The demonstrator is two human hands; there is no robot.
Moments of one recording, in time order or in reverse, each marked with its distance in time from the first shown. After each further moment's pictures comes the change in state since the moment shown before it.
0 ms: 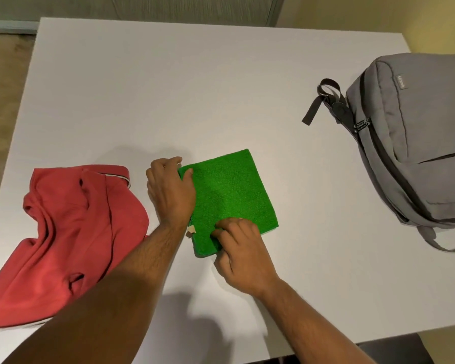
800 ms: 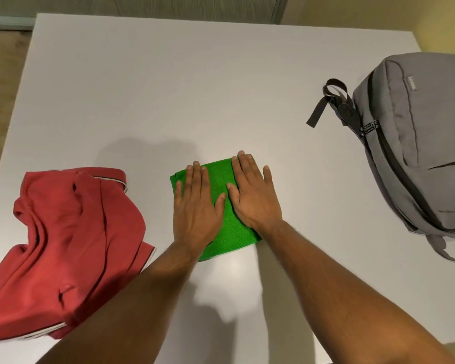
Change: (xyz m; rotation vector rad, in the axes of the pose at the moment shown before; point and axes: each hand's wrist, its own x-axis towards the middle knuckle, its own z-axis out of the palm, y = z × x) left_hand -0.040 -0.005 0.037 0.383 -0.247 0.341; right_hand 0.102 0.086 0.001 -0.198 -0.133 0.304
